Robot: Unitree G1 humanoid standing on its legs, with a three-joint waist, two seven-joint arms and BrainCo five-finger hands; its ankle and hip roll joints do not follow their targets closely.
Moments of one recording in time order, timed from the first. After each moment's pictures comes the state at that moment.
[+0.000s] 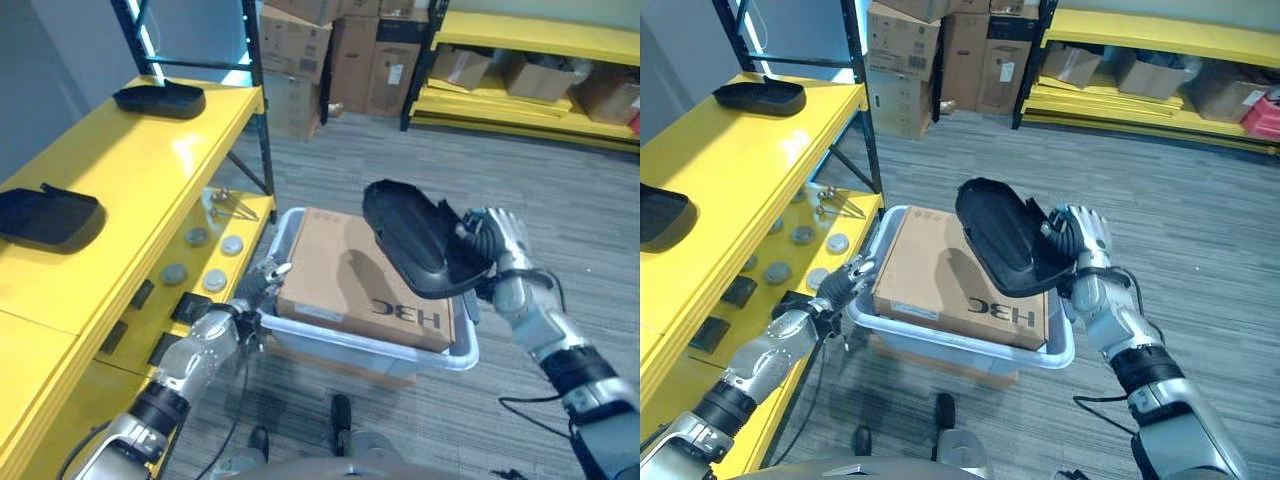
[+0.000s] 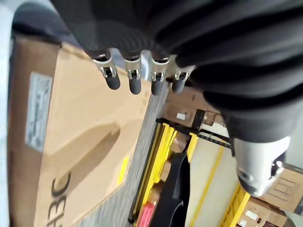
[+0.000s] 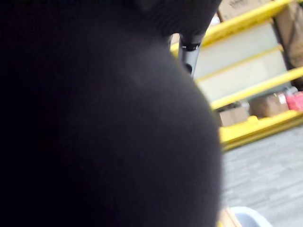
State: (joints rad) left arm -0.22 0.37 -0.44 0.17 -0.83 0.22 0.02; right arm -0.40 -0.81 0.32 0.36 -0.41 -0.01 -0.42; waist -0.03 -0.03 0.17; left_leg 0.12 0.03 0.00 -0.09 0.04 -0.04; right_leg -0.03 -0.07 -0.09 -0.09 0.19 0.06
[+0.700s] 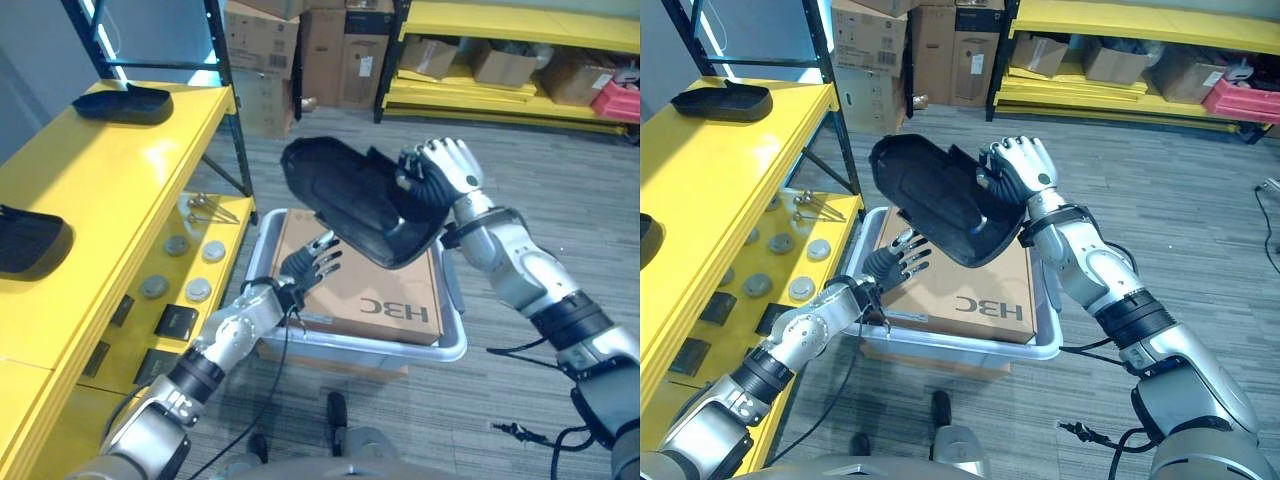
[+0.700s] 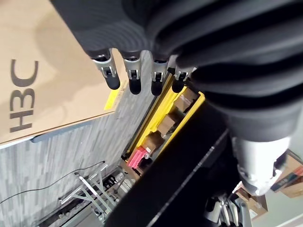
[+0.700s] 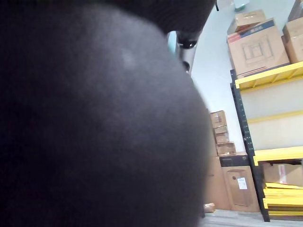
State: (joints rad) left arm -0.42 0.25 -0.50 0.14 -1.07 0.26 0.10; right arm -0.65 -0.86 0.54 0.13 -0.54 -0.07 -0.37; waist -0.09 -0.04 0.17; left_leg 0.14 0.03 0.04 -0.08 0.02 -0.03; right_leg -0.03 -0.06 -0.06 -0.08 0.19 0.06
